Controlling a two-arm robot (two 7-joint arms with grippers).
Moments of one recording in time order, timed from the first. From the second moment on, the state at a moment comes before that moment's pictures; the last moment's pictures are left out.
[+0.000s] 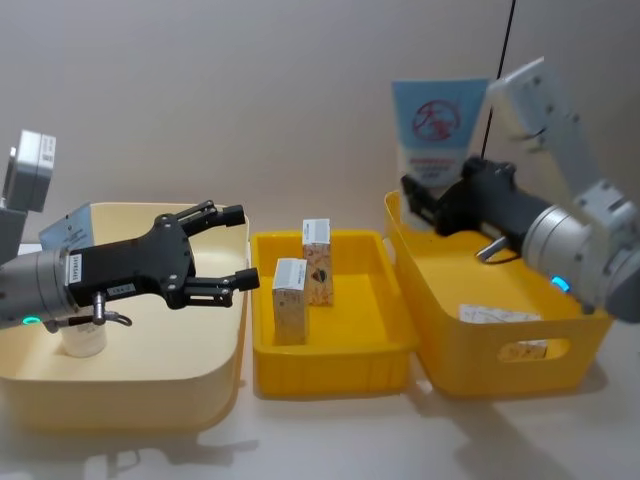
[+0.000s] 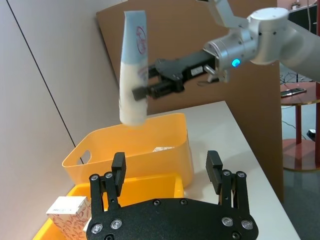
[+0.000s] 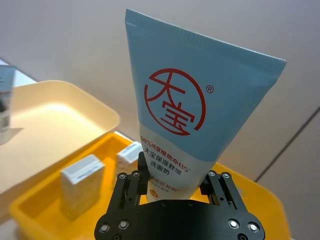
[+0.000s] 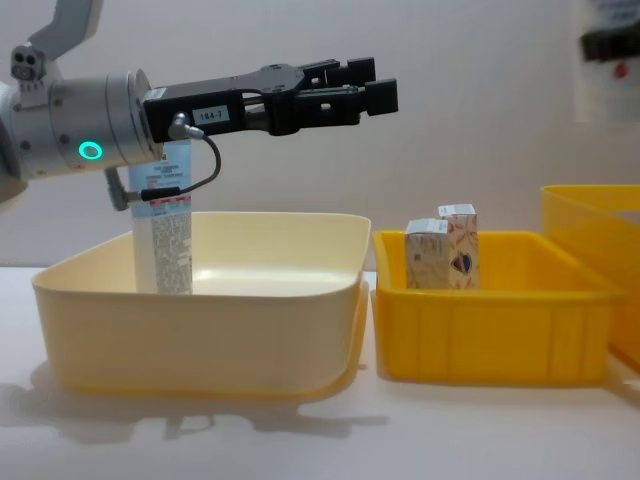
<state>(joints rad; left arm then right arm) -0.94 0.28 0.62 -0.80 -0.72 -0.28 -1.32 0.38 0.43 -0.15 -1.87 0.10 0.61 0.32</state>
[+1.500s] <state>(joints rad) -0.94 0.28 0.62 -0.80 -0.72 -0.28 -1.32 0.76 0.57 -0.20 -1.47 0.13 1.10 0.57</state>
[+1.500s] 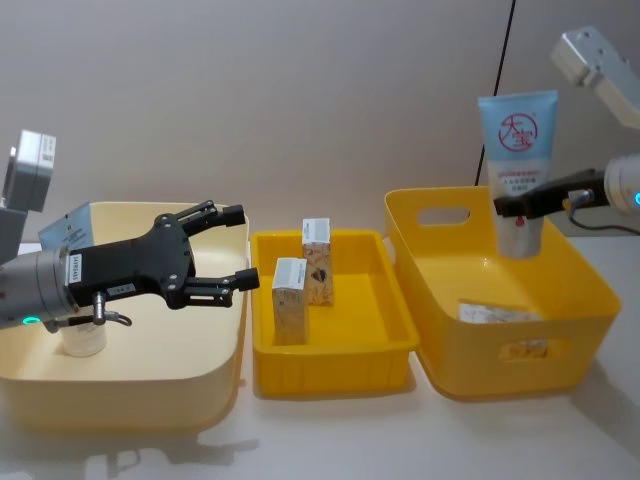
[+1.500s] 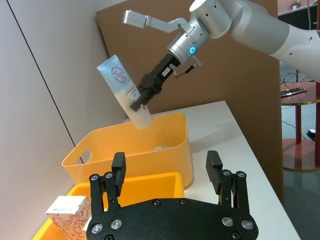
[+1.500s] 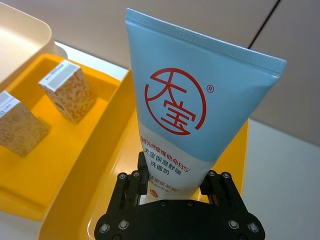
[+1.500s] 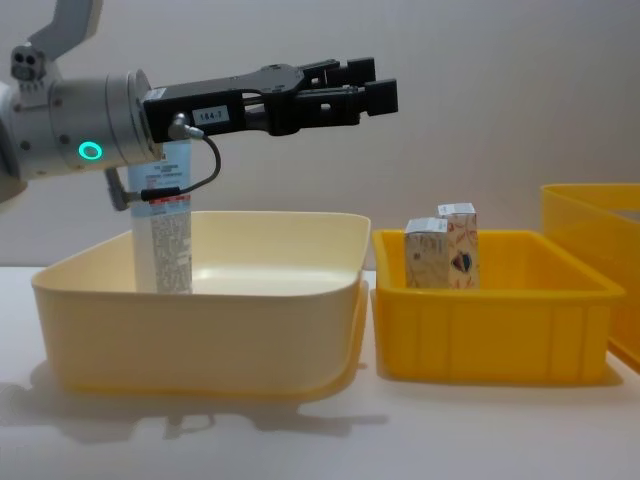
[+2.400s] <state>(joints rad) -0.94 0.28 0.62 -0.80 -0.72 -0.28 -1.32 0.77 0.56 -0.16 -1.39 0.14 1.21 0.56</state>
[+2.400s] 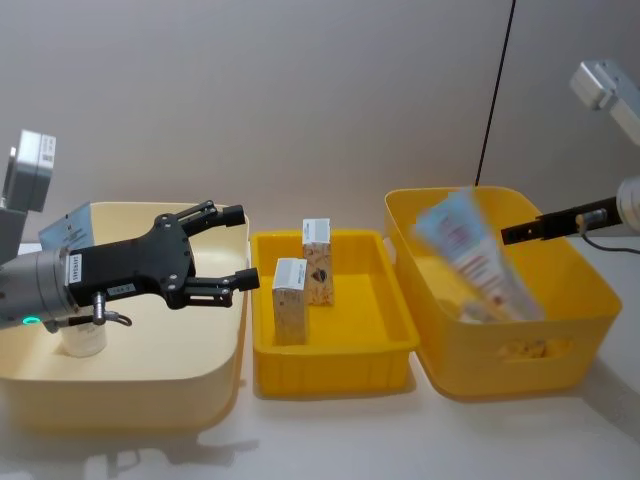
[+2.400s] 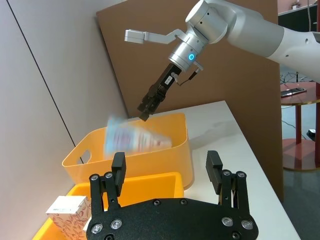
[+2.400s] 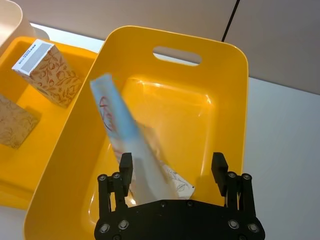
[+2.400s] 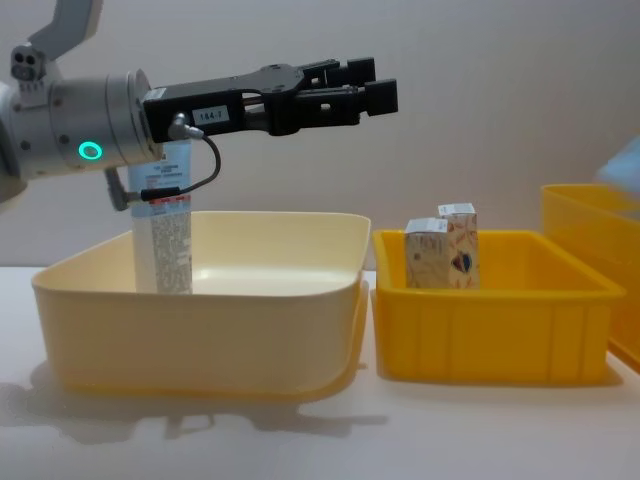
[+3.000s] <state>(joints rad) -0.94 0.28 0.62 -0.80 -0.72 -0.28 -1.32 0.77 0.55 -0.15 -1.39 0.14 1.22 0.56</state>
